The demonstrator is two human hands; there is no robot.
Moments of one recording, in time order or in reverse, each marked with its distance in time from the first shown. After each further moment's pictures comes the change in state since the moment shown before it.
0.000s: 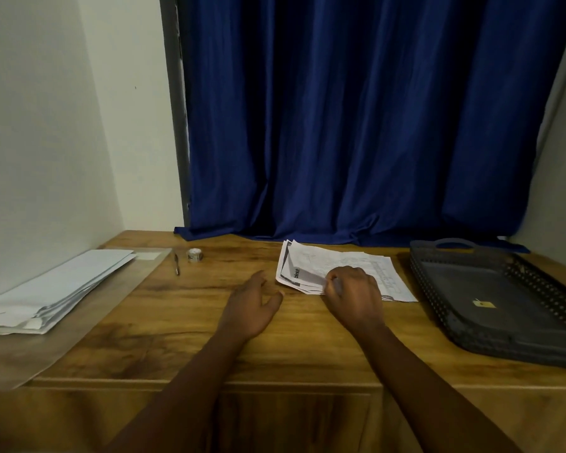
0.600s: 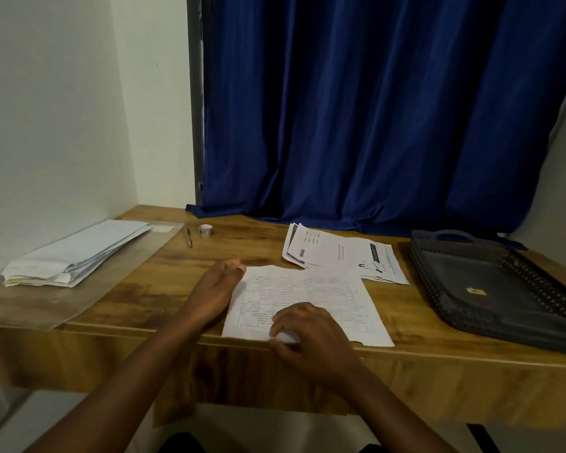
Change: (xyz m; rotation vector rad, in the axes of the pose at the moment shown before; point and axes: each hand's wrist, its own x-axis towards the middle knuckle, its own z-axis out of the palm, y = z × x) left_hand -0.078 -0.006 -0.071 -0.409 0.079 -0.173; right_hand -0.124 -0.083 -0.044 0.349 -0.290 -0.429
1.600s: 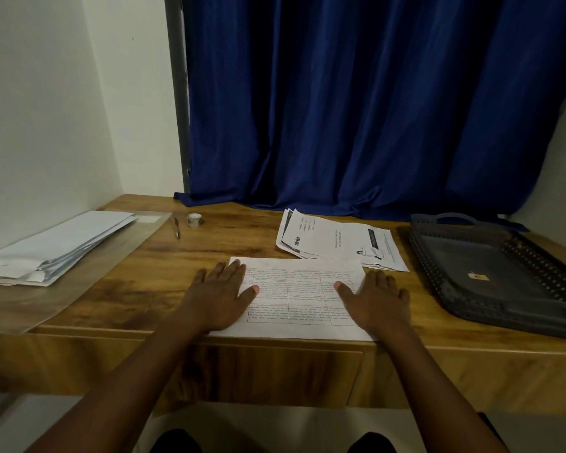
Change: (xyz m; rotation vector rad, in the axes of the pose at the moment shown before) left_hand 0.020 -0.018 0.019 1.055 -0.383 0.130; right_hand 0.009 0.111 -0.037 -0.318 -0.185 0.885
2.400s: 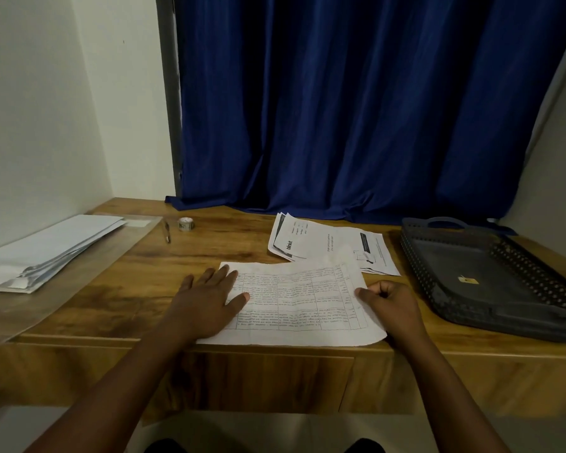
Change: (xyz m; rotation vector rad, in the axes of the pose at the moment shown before) left_hand -0.001 -0.006 0.003 -0.012 0.006 -0.008; right_hand -0.012 0.031 -0.019 0.859 0.131 -0.041
